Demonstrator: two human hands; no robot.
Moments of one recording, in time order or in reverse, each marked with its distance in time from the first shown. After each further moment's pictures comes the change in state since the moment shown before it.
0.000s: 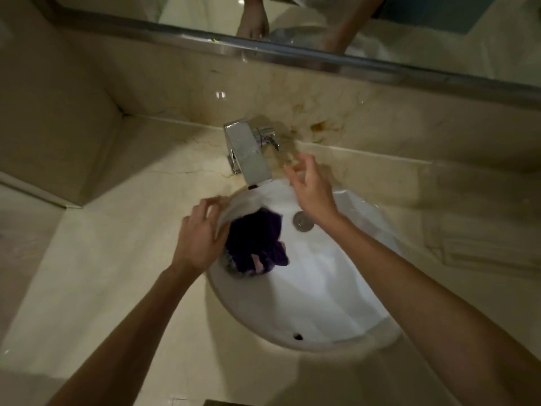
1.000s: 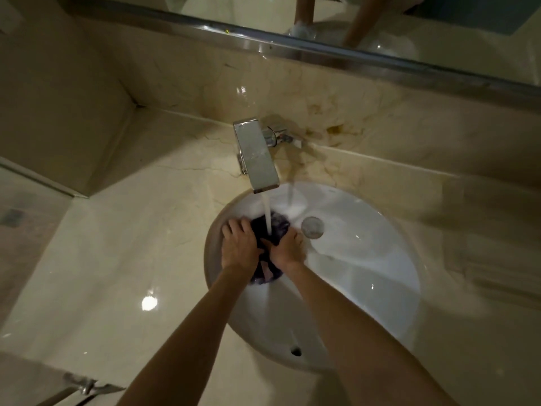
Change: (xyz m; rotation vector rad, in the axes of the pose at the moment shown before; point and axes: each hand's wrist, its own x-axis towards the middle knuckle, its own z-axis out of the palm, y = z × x) left_hand 0.016 0.048 0.096 0.231 -0.240 -0.397; right_hand -0.042 0.101 0.127 -0.222 -0.235 0.499
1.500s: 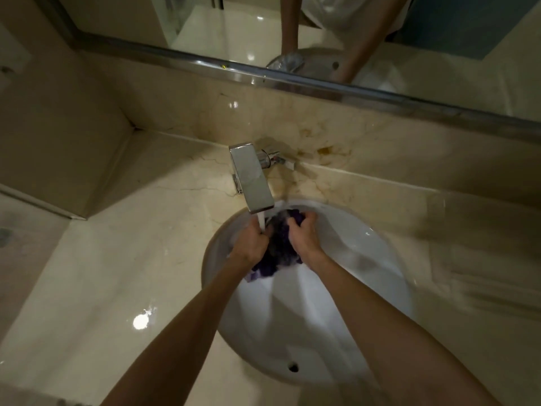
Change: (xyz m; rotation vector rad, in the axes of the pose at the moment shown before) left_hand 0.030 0.030 -0.046 -0.803 -0.125 0.017; right_hand -0.008 -0.043 -0.093 0.520 0.052 -0.069
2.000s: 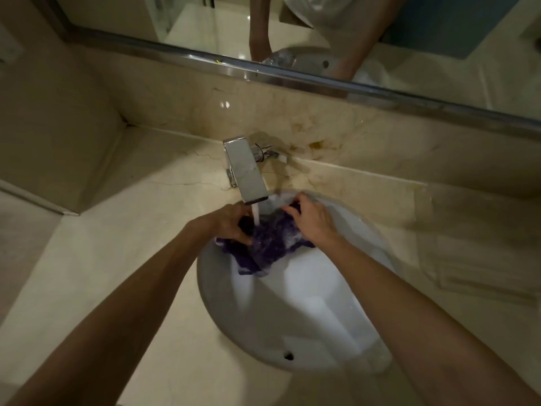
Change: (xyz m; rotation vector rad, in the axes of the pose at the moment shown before) left_hand 0.031 0.007 -0.075 0.501 -0.525 0.273; right_hand 0.006 -0.019 -0.043 -0.707 -0.007 -0.427
